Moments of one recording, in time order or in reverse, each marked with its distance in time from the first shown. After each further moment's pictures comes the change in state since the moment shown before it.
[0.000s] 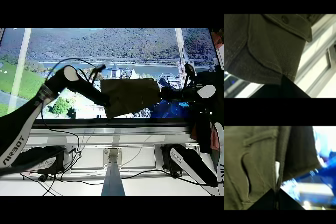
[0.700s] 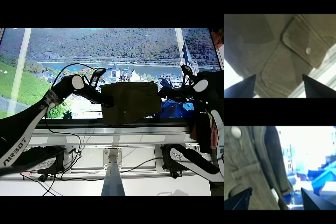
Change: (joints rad) left arm -0.006 -0.003 -0.066 0.114 0.241 -0.078; right arm -0.020 -0.211 0.094 -0.103 -0.087 -0.040
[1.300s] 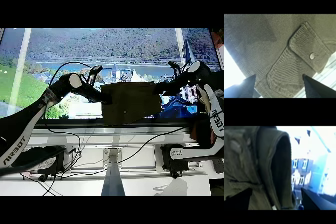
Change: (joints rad) left arm 0.023 0.000 0.000 0.002 0.011 -0.008; right arm 0.000 -0.396 0.329 0.027 0.288 -0.148
